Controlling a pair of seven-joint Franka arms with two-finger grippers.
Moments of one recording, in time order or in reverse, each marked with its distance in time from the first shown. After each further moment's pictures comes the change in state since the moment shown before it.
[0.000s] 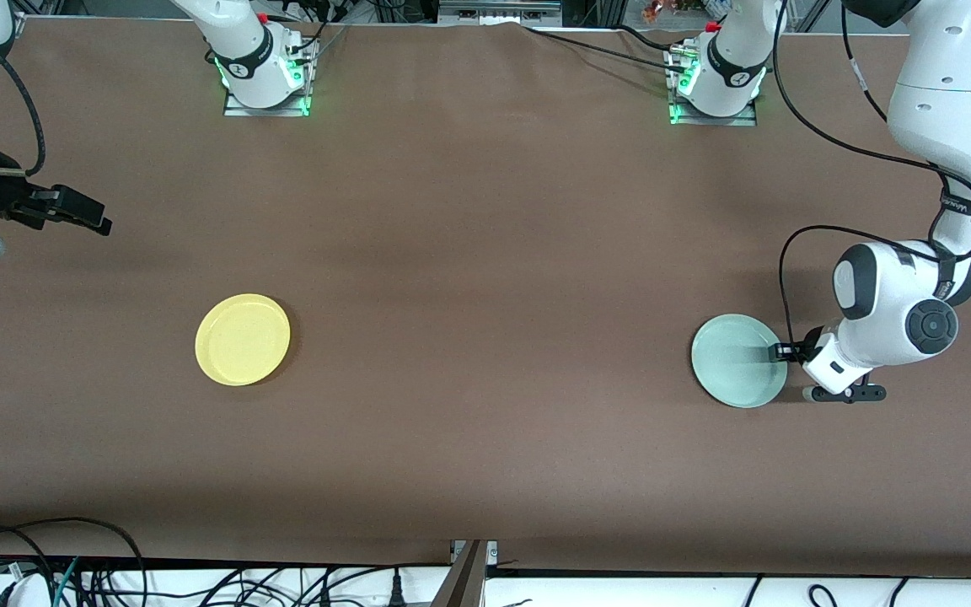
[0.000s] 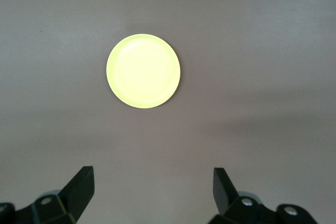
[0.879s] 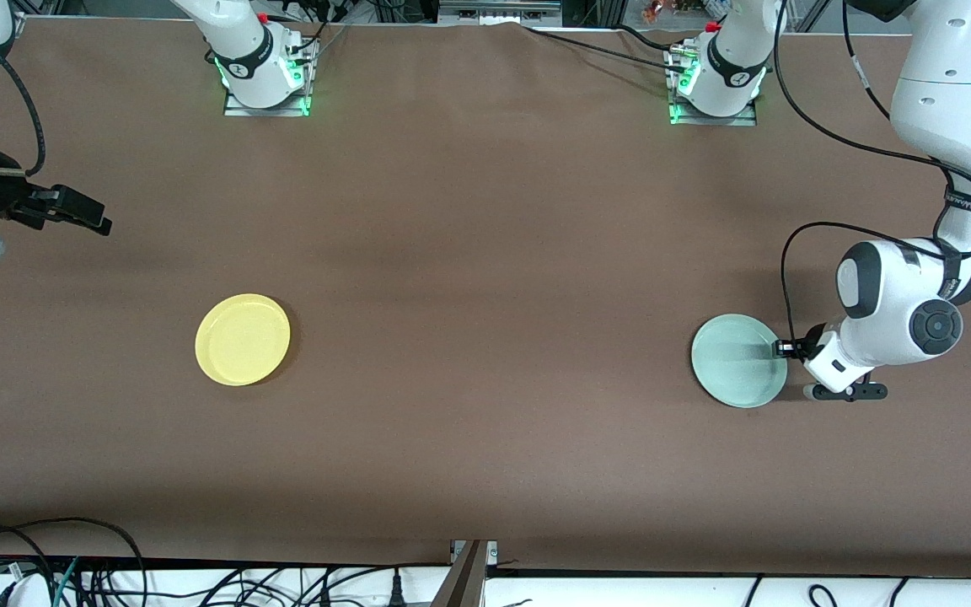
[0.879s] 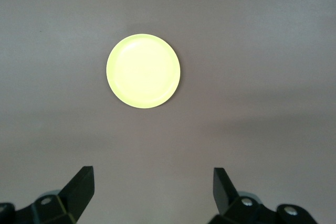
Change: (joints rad) left arm 0.000 -0.017 -0.003 0.004 0.000 -0.044 0.000; right arm 0.000 0.000 0.000 0.000 0.000 0.000 0.000
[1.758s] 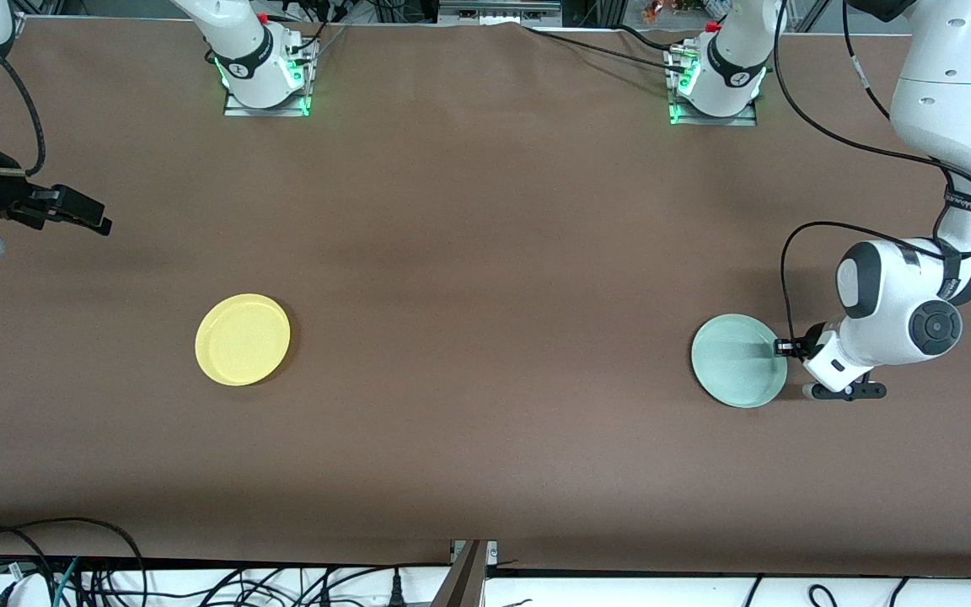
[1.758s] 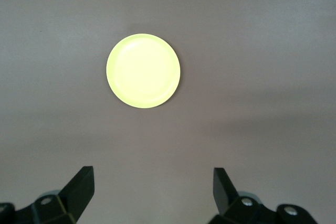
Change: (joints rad) left arm 0.000 0.000 -0.001 0.000 0.000 -0.010 0.000; right arm 0.000 0.000 0.000 0.000 0.000 -0.001 0.000
